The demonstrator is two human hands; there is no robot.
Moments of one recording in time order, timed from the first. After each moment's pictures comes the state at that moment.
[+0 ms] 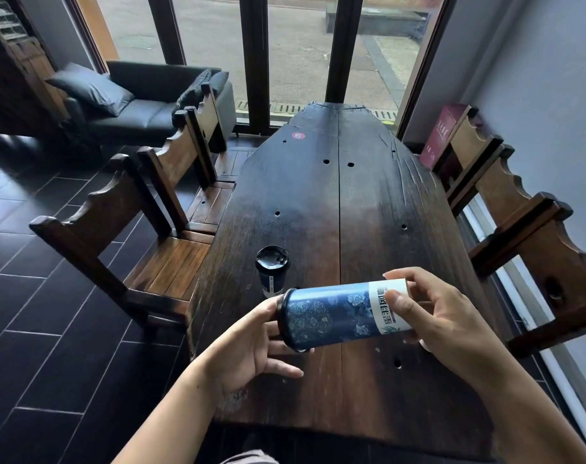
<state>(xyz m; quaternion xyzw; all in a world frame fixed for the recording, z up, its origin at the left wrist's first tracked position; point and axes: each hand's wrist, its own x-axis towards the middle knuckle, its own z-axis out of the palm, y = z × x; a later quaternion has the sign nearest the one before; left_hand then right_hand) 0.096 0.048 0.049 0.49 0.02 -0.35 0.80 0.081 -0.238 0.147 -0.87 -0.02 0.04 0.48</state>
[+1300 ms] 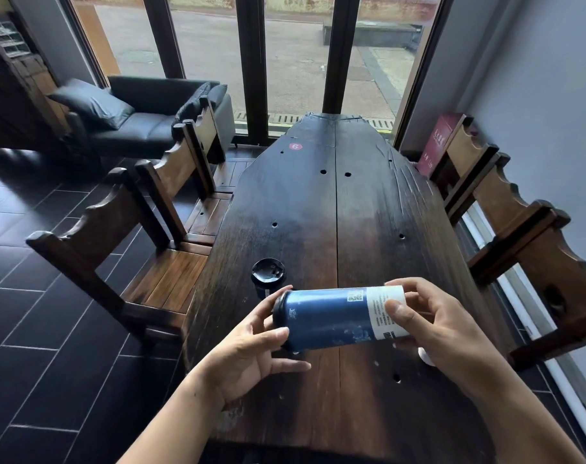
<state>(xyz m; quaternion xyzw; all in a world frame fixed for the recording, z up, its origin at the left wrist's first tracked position) 0.106 0.037 0.058 0.44 -0.01 -0.28 0.85 0.094 -0.248 0.137 -0.81 0.00 0.05 0.58</state>
